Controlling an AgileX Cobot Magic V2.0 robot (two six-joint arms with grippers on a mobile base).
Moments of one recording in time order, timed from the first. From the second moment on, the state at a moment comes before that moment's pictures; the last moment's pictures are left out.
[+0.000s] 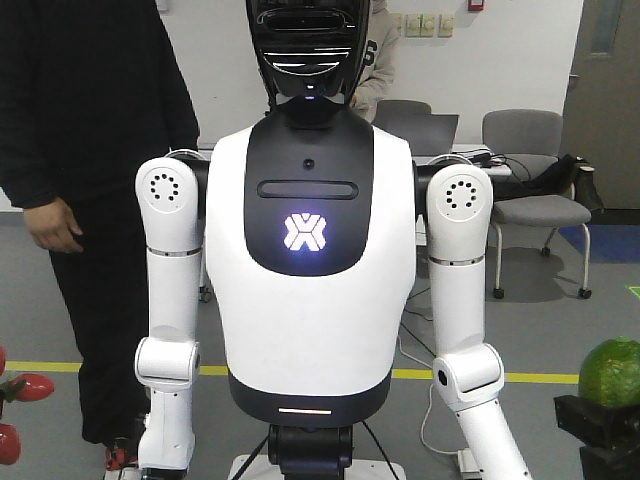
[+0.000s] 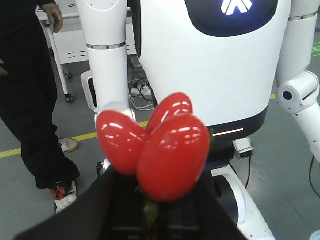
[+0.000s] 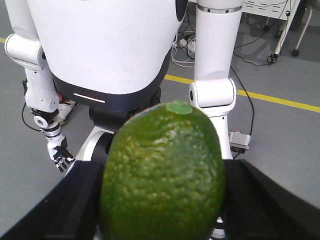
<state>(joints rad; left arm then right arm) -0.14 0.78 -0.69 -0.44 0.27 0.48 0.36 0.88 -0.90 -0.26 0.60 0.27</state>
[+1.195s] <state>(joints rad) -0.14 0.74 -0.58 -0.44 0.28 0.48 0.36 0.82 -0.74 -0.21 0.45 0.27</state>
